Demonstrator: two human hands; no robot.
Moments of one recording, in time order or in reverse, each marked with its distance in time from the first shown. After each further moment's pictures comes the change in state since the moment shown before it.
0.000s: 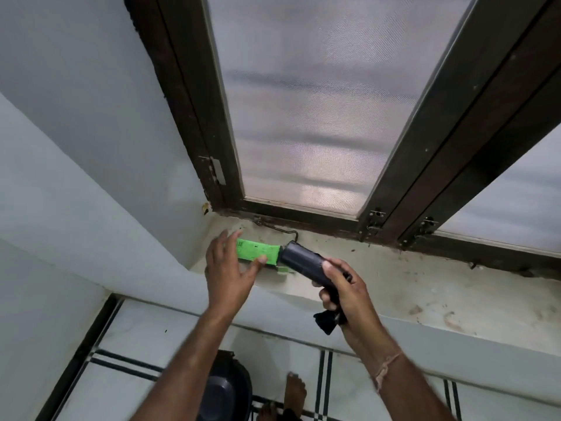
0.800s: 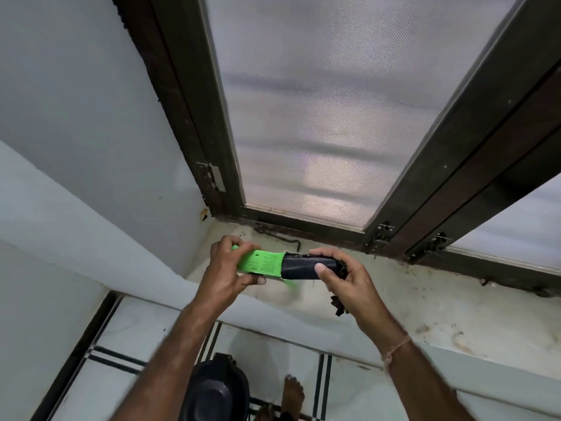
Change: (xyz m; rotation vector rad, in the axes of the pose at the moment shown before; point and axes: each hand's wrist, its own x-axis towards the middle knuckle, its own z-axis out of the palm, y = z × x) left_hand 0.039 -0.014 -0.010 0.020 -0.235 0.211; right_hand 0.041 -0.033 -0.001 -0.528 -0.108 -0.218
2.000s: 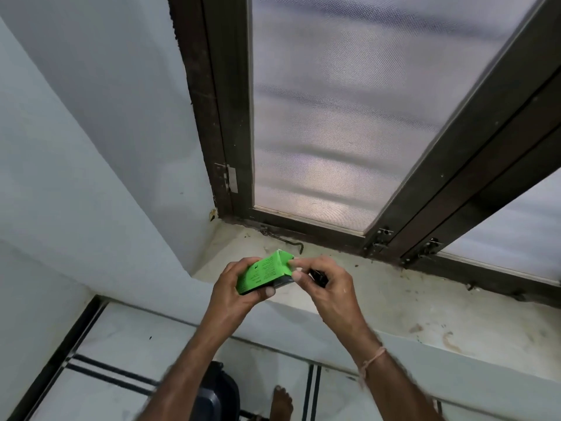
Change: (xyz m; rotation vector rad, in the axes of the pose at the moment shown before) left_hand -0.055 0.008 0.005 -0.570 0.075 -0.135; right_hand -0.024 -0.018 0.055 -0.040 0.071 -0.241
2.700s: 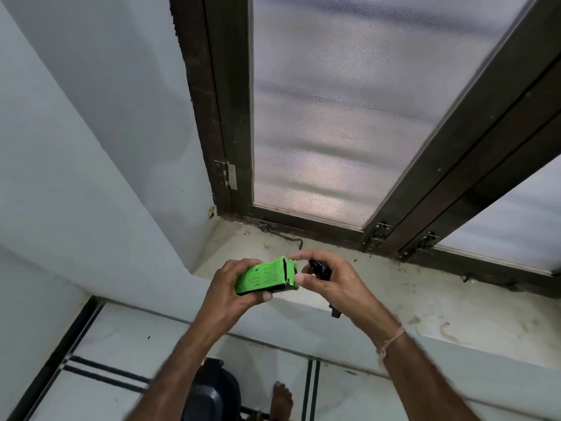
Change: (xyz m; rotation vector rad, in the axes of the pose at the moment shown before) left_hand -0.003 0.000 -0.018 0.153 -0.097 0.050; right_hand 0.006 -0.020 -0.024 -0.040 -0.297 0.205
